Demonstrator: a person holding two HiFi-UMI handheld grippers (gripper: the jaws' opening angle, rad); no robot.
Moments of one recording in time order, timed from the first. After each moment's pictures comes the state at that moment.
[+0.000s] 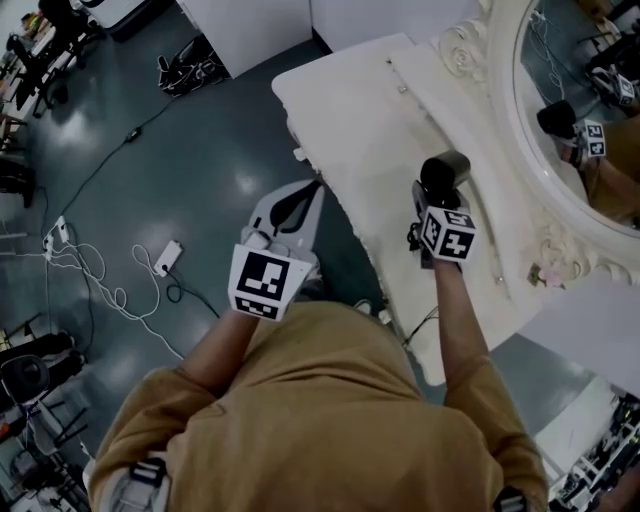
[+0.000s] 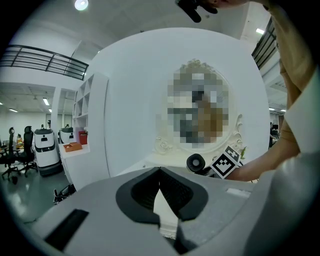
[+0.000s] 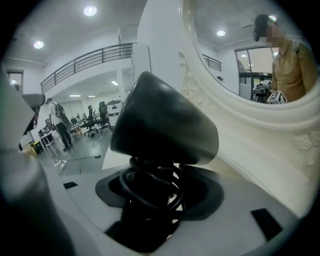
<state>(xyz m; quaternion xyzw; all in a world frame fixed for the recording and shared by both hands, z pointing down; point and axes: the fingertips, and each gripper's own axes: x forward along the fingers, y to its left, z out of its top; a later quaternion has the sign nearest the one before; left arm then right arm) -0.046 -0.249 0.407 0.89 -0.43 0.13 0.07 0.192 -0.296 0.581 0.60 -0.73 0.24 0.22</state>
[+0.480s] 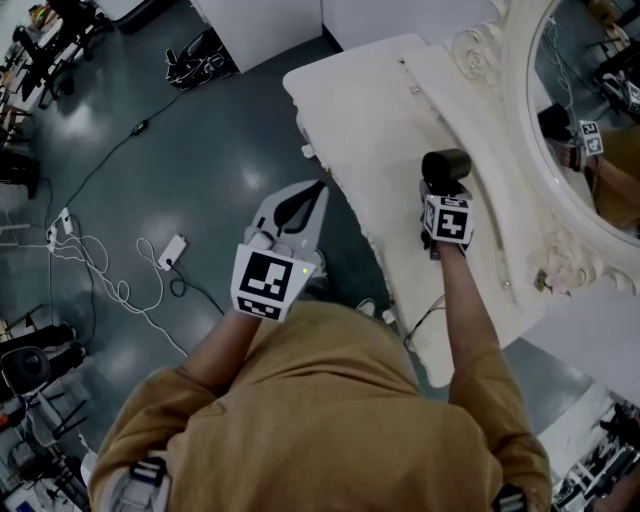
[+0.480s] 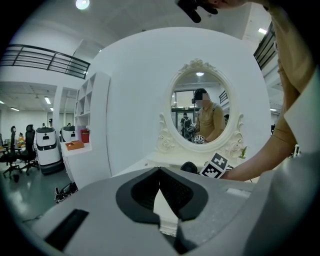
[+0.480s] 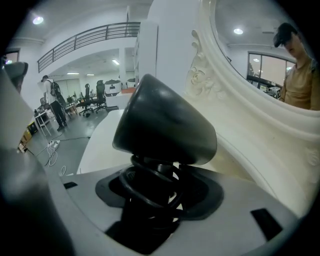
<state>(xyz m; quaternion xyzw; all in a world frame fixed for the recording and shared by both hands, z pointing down) -0.059 -0.250 0.413 0.89 -0.44 0.13 0.07 0.199 -0.318 0.631 0.59 -0.70 0.23 0.33</state>
